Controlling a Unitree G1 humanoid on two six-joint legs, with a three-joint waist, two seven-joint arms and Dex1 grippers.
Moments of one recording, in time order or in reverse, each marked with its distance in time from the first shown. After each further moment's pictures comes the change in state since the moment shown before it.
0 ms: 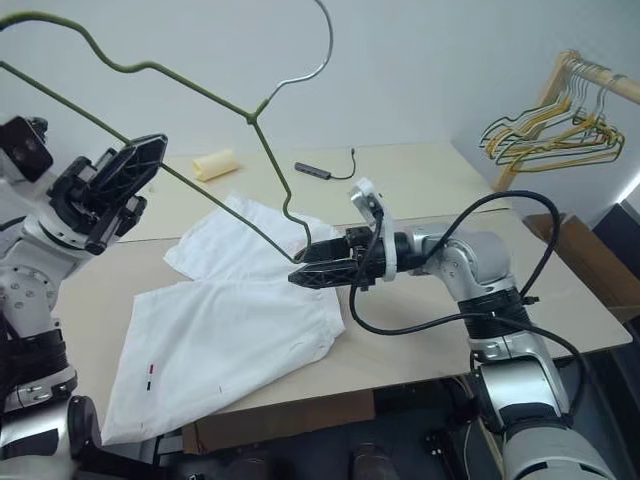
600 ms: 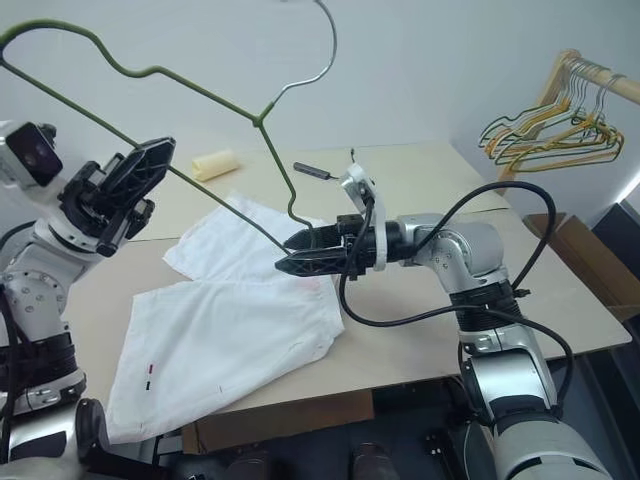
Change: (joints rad) left arm 0.015 -0.031 0.002 -0.017 0.014 -0.004 0.023; right arm -0.043 0.026 -0.026 0.001 -0.006 0.001 -0.030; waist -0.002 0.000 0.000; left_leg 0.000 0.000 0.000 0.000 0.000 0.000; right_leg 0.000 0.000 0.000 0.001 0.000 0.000
